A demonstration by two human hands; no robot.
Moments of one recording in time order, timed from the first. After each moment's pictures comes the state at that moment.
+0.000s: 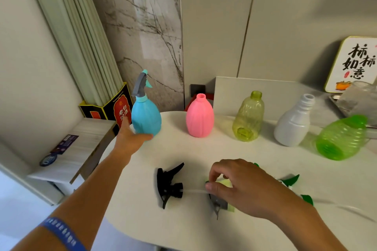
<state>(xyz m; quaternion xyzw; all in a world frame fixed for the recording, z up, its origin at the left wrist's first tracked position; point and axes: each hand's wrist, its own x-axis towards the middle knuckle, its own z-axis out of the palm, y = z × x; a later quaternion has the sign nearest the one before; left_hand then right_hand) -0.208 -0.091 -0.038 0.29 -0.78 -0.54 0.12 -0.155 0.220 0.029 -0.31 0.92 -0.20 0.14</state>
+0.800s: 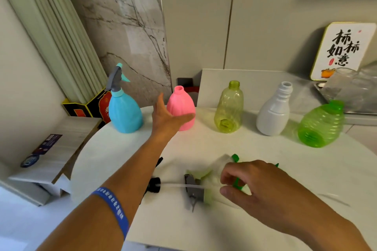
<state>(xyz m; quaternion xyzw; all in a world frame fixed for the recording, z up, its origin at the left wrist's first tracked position) -0.279 0.039 -0.036 0.21 -0.83 -0.50 0.14 -0.142 0.291 0.039 -0.31 0.92 -0.20 0.10</state>
